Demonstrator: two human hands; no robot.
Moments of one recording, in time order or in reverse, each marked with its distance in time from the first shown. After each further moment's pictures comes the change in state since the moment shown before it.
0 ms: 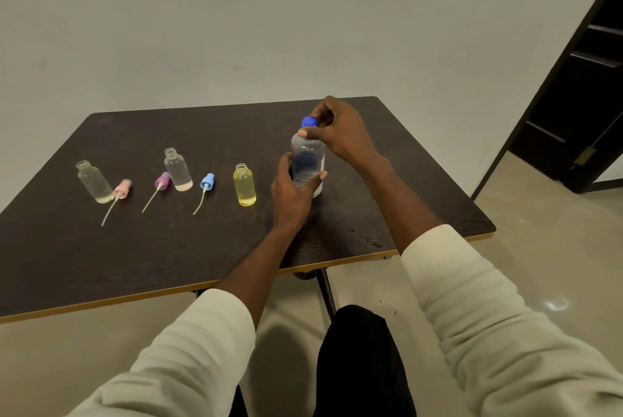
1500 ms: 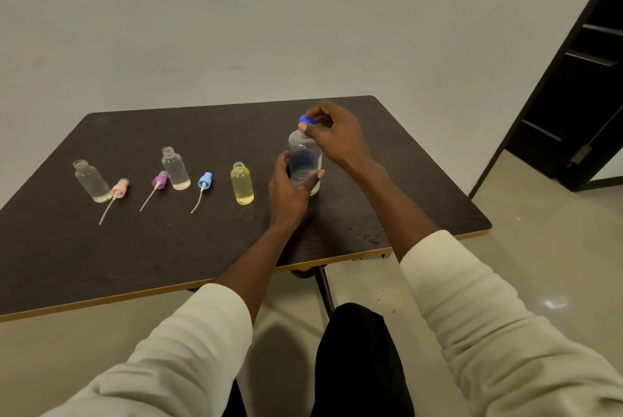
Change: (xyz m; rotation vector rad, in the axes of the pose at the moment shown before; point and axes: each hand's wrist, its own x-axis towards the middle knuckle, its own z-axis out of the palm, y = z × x) left_hand -0.001 0.003 0.001 0.015 -0.004 -0.007; right_hand -0.013 0.001 0.006 0.051 0.108 -0.043
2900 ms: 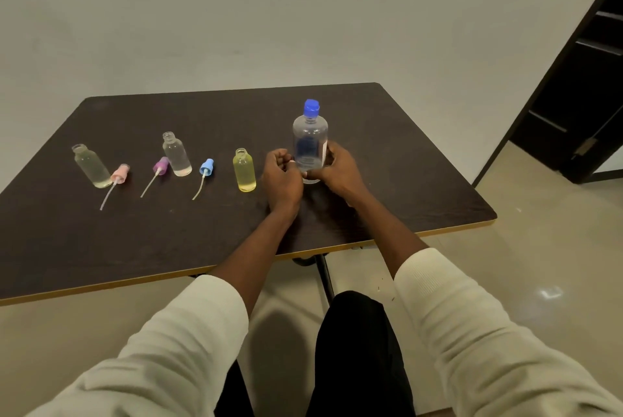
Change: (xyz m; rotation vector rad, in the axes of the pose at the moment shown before) left_hand 0.005 0.003 -0.004 -0.026 0.211 -0.263; right_hand -0.053 0.069 0.039 0.107 -0.155 0.317
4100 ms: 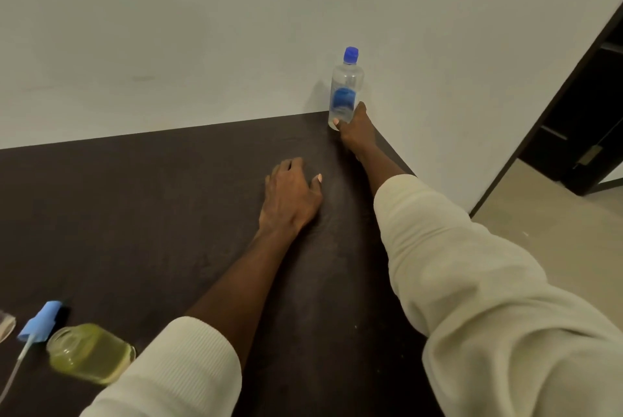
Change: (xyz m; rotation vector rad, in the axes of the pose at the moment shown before) left_hand 0.157 -0.012 0.196 0.740 -0.421 0.414; right_hand 0.345 0.120 -0.109 -0.118 0.320 0.164
